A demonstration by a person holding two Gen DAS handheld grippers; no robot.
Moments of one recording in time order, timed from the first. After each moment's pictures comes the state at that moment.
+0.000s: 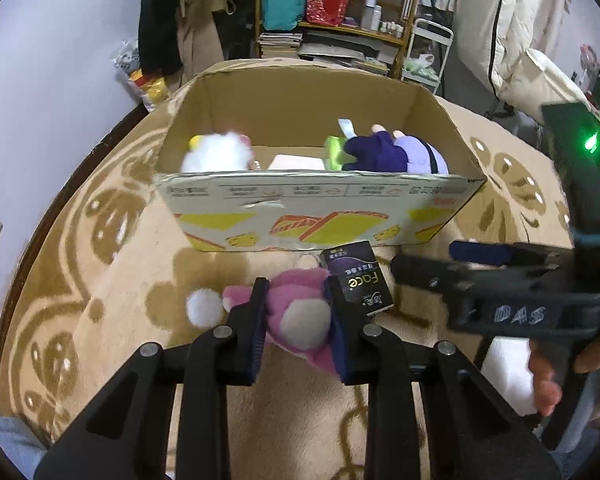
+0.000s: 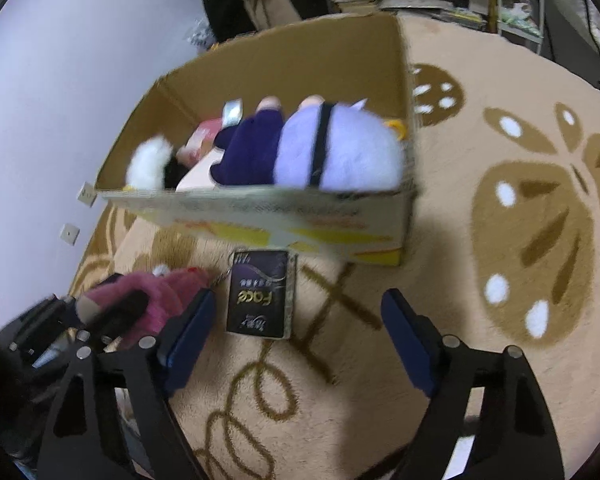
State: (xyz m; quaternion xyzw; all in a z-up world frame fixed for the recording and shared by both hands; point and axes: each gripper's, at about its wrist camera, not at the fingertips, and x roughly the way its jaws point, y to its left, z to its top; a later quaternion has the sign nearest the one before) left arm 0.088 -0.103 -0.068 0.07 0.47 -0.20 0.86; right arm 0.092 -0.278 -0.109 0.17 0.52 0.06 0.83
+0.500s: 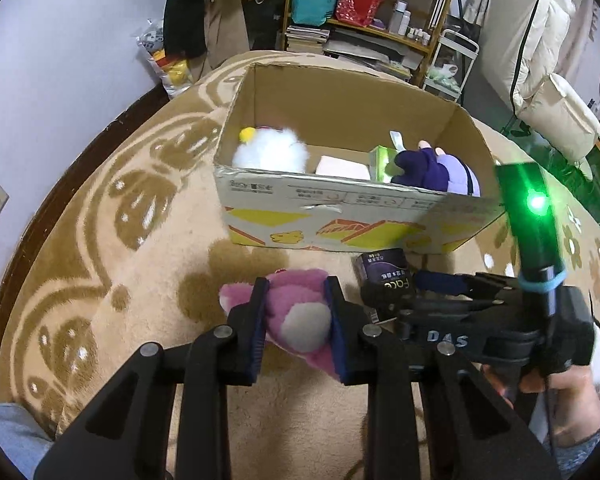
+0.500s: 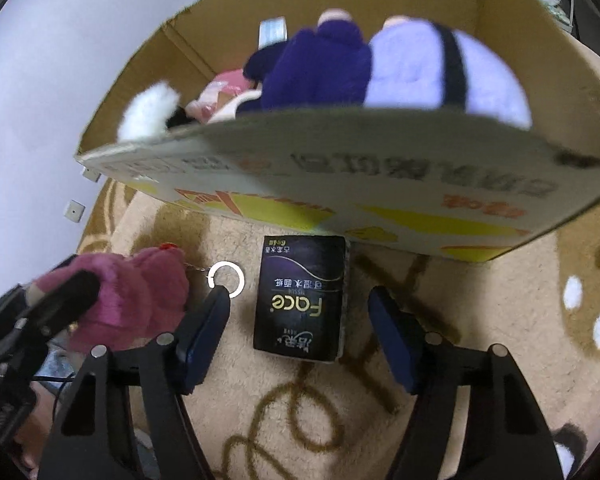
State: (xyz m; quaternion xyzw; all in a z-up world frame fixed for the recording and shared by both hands) left arm 0.105 -0.072 -0.065 0.03 0.49 -0.17 0.85; right arm 0.120 -0.240 -0.148 0.17 0.56 0.08 0.81
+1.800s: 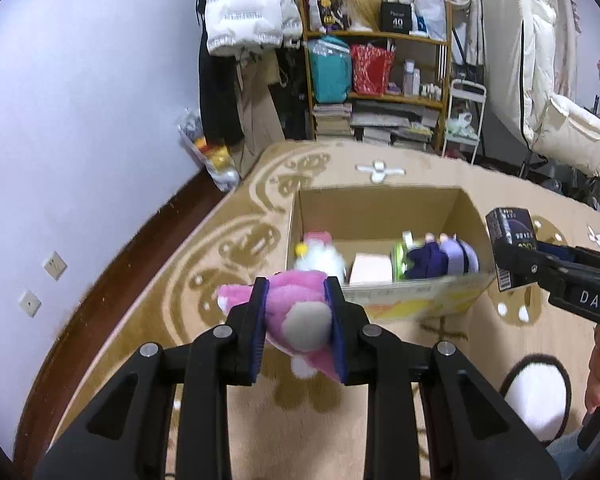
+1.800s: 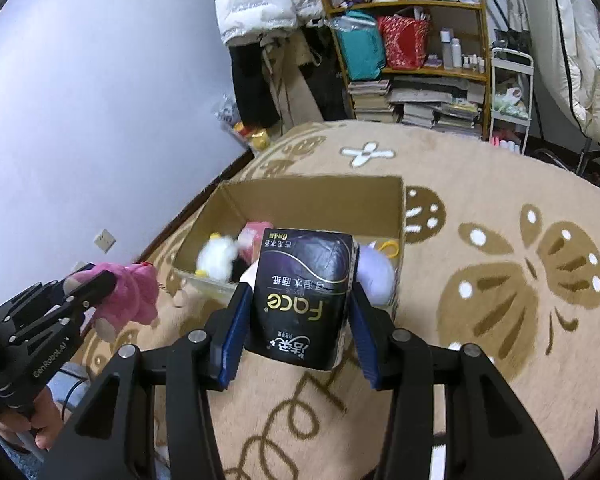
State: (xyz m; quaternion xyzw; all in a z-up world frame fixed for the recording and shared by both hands) left arm 0.079 -0.063 0.033 0.09 0.35 -0.11 0.92; right arm 0.055 -0.278 0.008 0.15 0.39 0.04 0.91
